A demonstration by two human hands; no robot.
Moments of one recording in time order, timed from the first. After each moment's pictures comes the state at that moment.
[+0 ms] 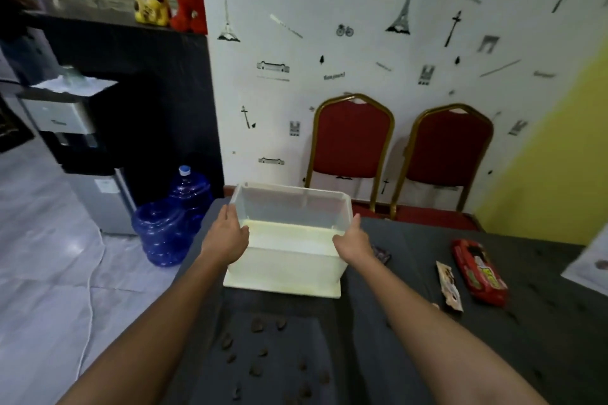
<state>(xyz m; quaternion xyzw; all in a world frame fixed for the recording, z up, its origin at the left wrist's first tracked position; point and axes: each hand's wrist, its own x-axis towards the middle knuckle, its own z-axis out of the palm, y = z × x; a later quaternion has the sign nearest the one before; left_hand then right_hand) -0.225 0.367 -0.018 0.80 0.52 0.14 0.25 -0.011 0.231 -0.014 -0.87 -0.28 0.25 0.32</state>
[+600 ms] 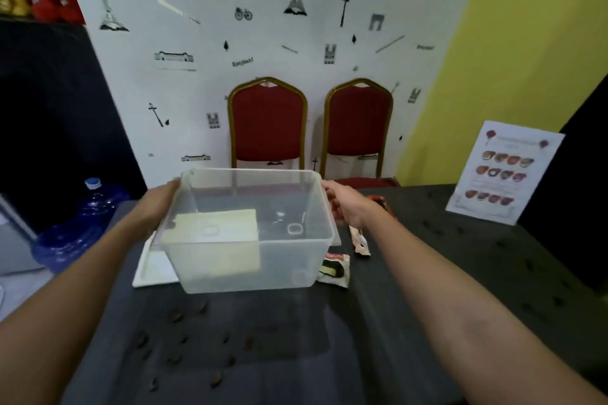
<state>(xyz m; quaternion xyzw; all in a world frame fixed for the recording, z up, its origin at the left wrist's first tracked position) -0.169 0.338 0.038 0.66 0.48 0.20 0.54 0.091 0.098 0.054 -0.75 -0.18 0.42 0.48</state>
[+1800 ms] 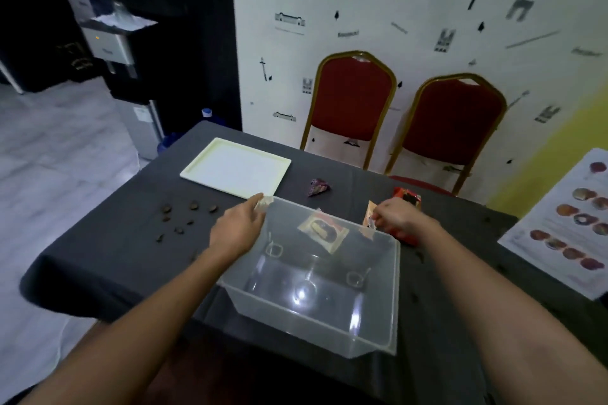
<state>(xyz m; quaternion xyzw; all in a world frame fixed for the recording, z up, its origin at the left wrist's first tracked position) -0.129 0.059 -0.021 0.77 0.58 0.17 0.23 0.195 0.001 0.003 -0.82 -0.42 0.36 0.14</state>
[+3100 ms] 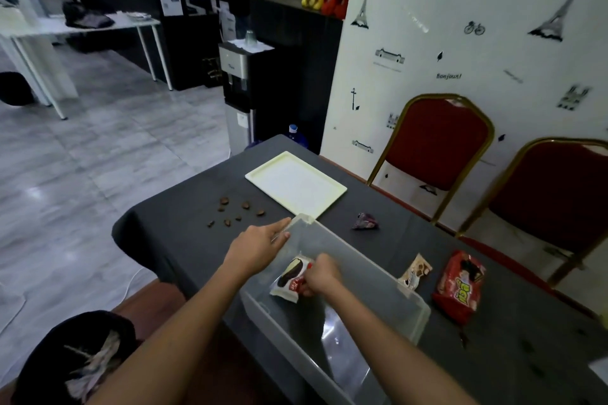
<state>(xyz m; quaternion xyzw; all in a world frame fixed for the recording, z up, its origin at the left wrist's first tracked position) -0.136 0.032 -0.029 0.71 0.65 0.15 0.21 0.022 0.020 -0.051 -0.74 -0.51 0.44 0.09</state>
